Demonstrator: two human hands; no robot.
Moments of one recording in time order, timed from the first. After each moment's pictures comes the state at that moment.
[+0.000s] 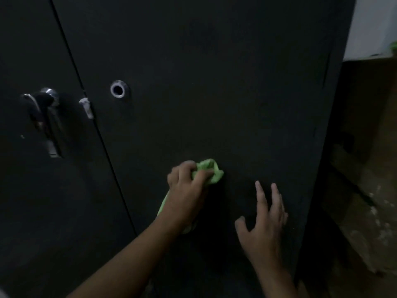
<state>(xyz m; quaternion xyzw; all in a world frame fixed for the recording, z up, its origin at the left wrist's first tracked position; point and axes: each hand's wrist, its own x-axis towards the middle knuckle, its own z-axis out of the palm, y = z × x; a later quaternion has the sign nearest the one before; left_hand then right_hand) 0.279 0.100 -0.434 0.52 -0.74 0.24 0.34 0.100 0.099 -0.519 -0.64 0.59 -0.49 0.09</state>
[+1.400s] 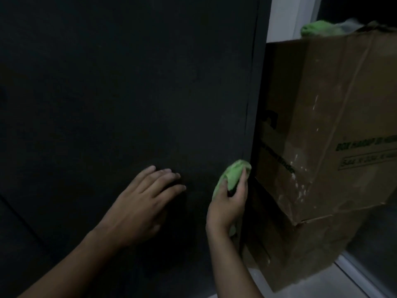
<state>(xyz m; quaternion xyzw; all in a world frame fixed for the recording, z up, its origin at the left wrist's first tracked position) 0.267 0.090 -0.447 0.35 -0.90 0.25 0.06 0.088 0.056 -0.529 -0.26 0.58 -0.76 0.14</state>
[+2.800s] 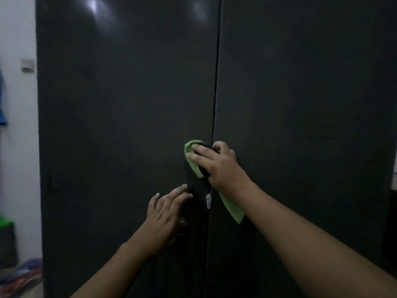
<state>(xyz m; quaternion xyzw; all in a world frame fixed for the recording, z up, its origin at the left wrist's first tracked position) 0.518 0.209 -0.278 0.57 -0.75 0.21 0.27 0.334 0.100 -0.163 -0.84 0.18 -0.41 -0.30</state>
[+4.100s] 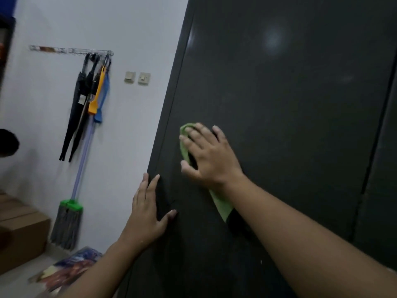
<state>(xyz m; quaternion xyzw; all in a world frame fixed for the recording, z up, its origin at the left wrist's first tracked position) 0.773 0.256 -0.273 0.66 -0.49 0.17 0.54 0.633 0.166 -0.100 -0.85 0.10 -0.35 -0.38</state>
